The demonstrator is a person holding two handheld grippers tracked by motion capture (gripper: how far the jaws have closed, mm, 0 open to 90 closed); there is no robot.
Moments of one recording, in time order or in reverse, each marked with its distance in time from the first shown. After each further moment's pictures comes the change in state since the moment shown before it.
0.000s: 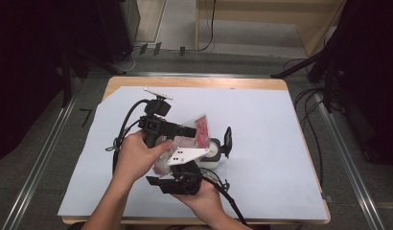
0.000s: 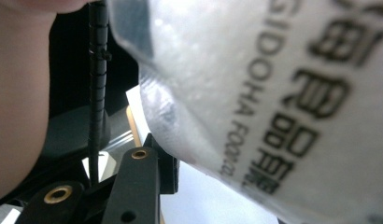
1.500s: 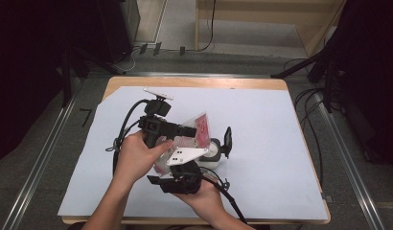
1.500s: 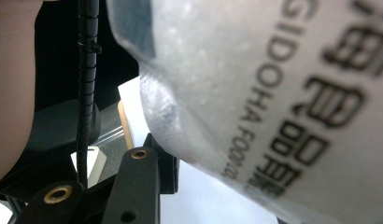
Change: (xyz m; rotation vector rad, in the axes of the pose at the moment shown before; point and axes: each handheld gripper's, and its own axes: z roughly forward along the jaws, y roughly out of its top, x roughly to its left) left arm -0.002 -0.001 0.000 -0.009 0.014 0.016; right arm -0.002 0.000 0.001 0.010 -0.017 -0.032
